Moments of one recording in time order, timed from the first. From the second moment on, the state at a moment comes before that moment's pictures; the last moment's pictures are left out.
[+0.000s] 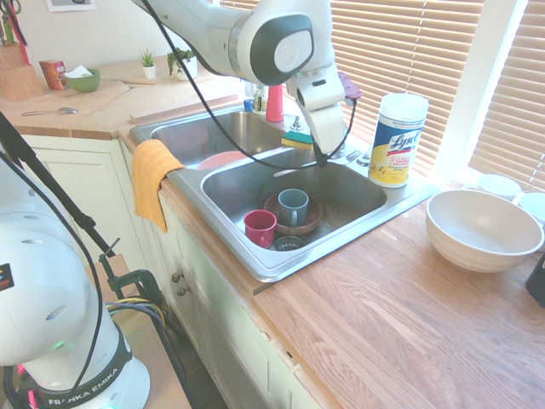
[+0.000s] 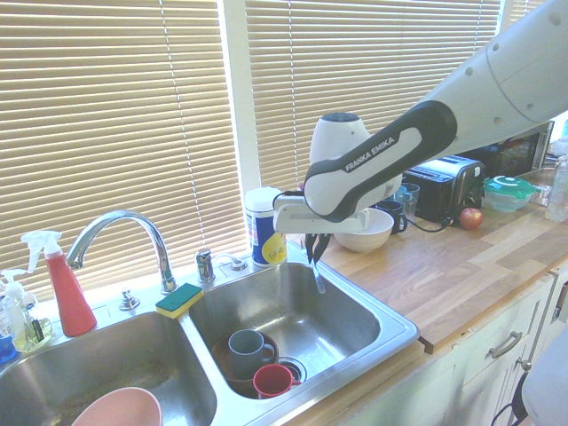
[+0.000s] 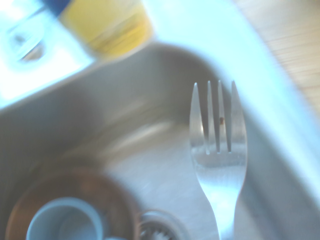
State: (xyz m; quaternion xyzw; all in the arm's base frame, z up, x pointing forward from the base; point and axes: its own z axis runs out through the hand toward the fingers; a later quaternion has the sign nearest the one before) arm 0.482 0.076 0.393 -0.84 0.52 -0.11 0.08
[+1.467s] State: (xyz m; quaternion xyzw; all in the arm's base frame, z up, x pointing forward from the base) arm 0.521 0.083 0.175 -0.95 0.32 -0.03 0.05
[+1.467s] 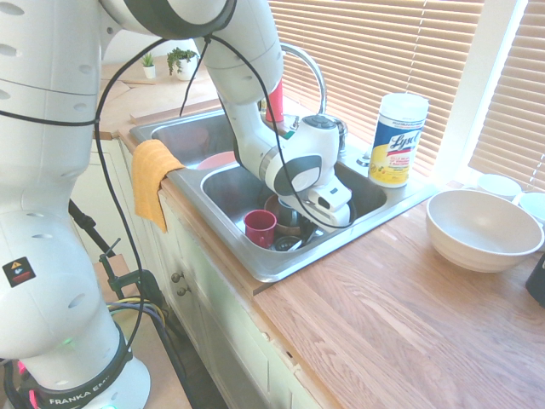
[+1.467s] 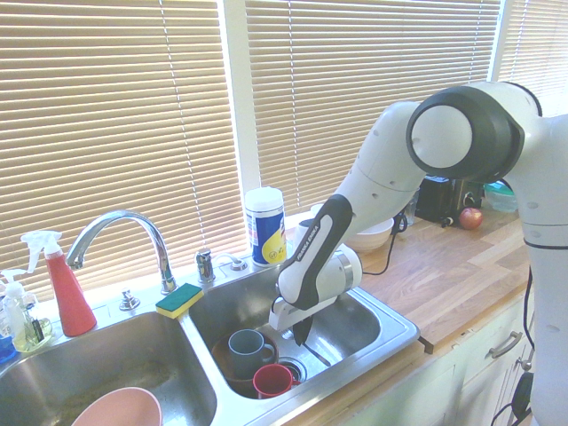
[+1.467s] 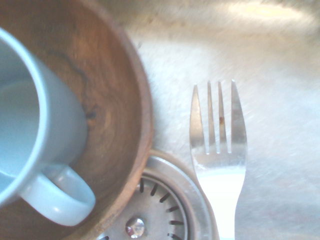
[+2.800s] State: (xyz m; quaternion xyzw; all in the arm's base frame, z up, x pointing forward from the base) arm 0.531 0.083 0.140 -0.94 0.33 -0.03 0.05
